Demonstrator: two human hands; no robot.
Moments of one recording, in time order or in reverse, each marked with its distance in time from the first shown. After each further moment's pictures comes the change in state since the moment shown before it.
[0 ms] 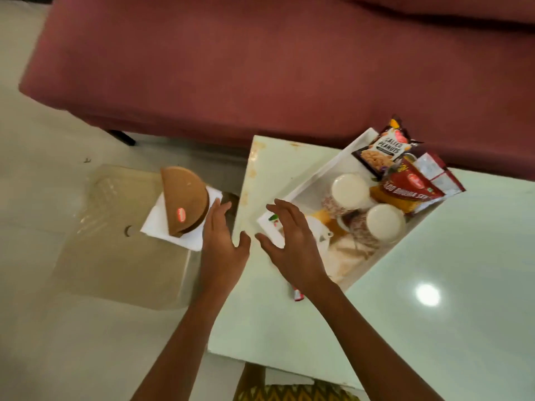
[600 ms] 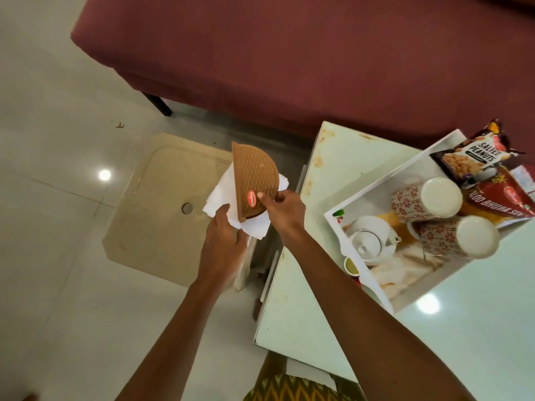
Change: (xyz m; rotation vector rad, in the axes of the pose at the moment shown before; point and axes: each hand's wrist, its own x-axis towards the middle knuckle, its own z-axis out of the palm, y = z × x) left_hand 0.027 -0.121 -0.073 0.017 -0.096 -0.251; right_hand 0.086 -0.057 0.155 0.281 -0.040 0.562
